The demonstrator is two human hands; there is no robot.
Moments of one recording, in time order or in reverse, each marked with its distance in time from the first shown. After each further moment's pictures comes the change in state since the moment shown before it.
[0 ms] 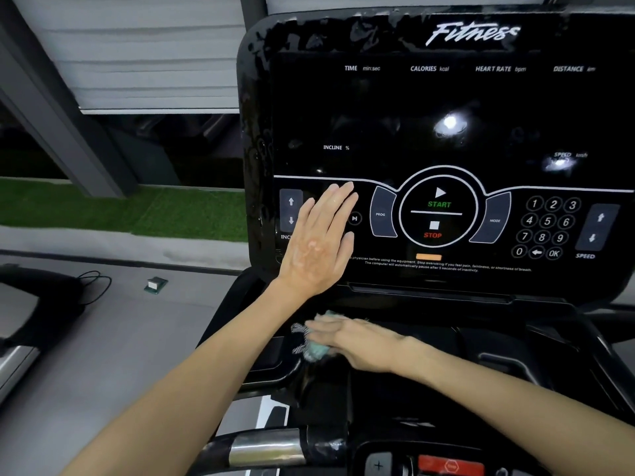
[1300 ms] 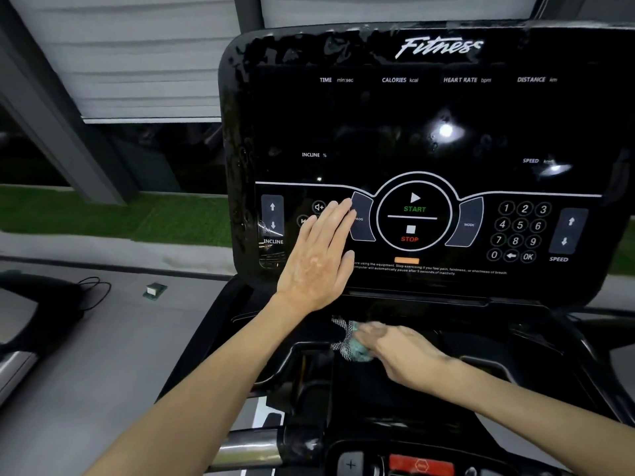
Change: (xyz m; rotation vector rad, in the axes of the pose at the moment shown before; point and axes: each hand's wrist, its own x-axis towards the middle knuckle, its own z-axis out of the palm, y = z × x) left_hand -0.006 0.029 0.009 0.102 -0.121 0.012; right_hand -0.083 0.023 -0.004 -0.183 0.115 0.230
